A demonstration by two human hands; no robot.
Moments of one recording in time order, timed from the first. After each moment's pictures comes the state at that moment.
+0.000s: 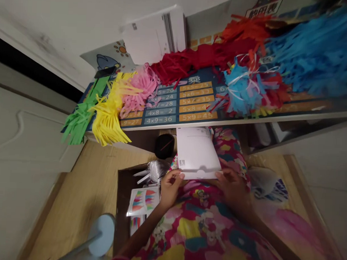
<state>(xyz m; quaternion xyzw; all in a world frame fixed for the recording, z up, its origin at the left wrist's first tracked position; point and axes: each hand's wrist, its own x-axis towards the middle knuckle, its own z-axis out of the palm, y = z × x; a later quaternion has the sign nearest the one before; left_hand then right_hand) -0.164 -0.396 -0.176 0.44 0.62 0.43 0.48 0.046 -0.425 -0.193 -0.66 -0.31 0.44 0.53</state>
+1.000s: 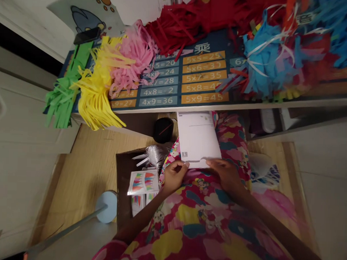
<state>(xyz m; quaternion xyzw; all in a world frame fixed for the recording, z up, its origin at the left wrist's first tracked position) -0.154 -0.399 -0.196 0.43 0.66 0.37 0.50 0.040 -0.415 -0.205 -0.66 -0.19 0.62 0.38</state>
